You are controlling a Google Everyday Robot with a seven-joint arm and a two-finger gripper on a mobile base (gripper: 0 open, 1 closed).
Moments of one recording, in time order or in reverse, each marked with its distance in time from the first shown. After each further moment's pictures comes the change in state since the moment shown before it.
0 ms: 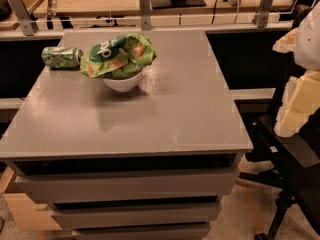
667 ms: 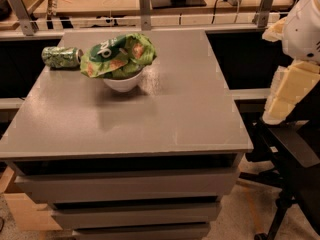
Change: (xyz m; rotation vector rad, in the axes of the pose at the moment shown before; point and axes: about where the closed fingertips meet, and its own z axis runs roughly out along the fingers) arm -0.020 -0.018 0.000 0.045 -0.033 -0.043
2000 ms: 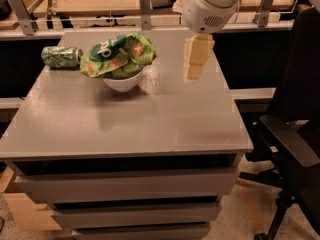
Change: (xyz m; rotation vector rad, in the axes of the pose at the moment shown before) arm -0.160 -0.074 0.062 0.083 -0.125 -0.342
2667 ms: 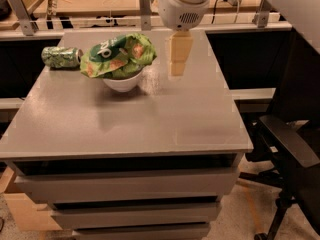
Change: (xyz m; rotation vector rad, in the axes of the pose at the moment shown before) arm -0.036 -0.013 0.019 -0.033 0.018 -0.101
